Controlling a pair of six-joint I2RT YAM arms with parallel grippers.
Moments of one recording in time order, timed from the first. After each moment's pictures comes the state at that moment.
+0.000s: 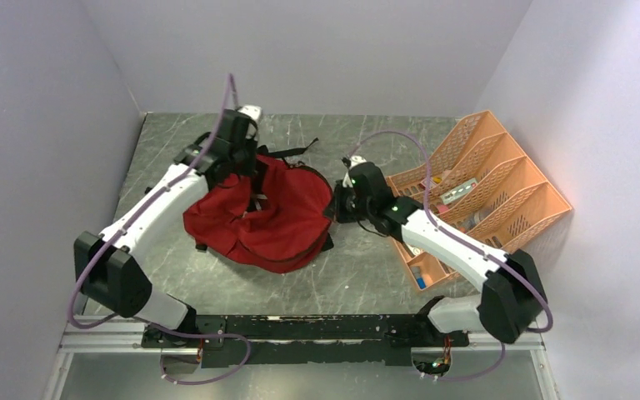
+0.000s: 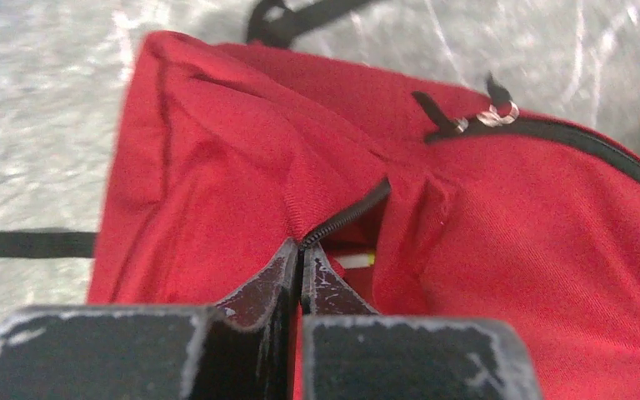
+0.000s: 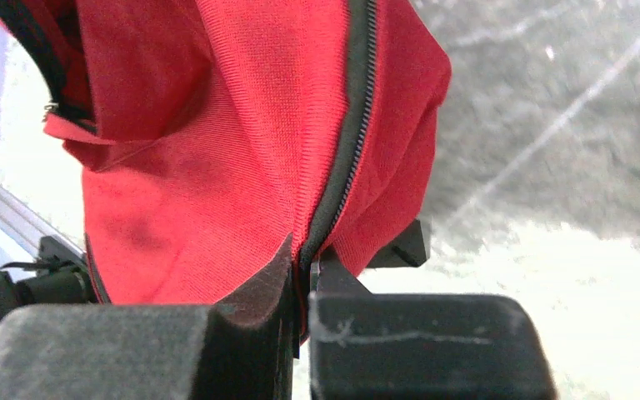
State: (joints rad) left arm -0.44 1.47 1.38 -0.60 -0.20 -0.17; right arm 0.67 1.35 0.97 -0.28 -0.10 0.53
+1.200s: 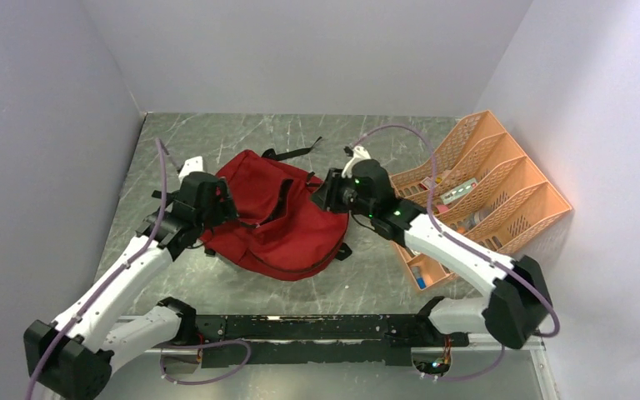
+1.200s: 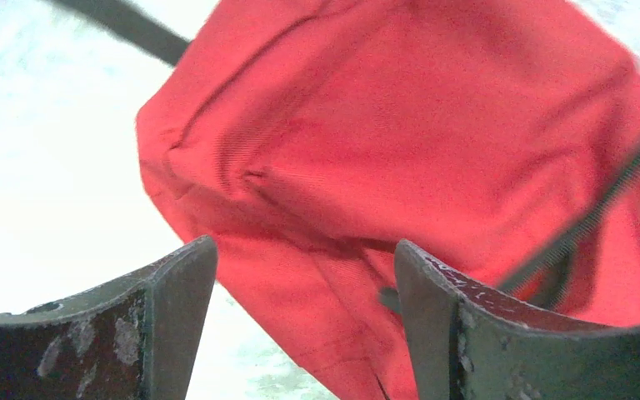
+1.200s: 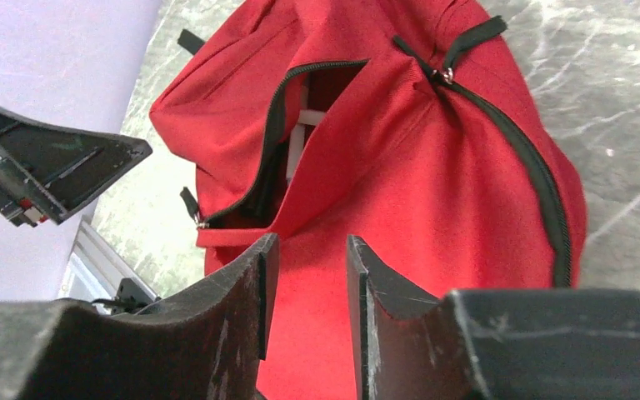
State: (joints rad) left arm -0.49 0.95 0.84 -0.60 -0.39 -0.59; right arm 0.71 1.24 0.90 -0.09 -0.06 0.60
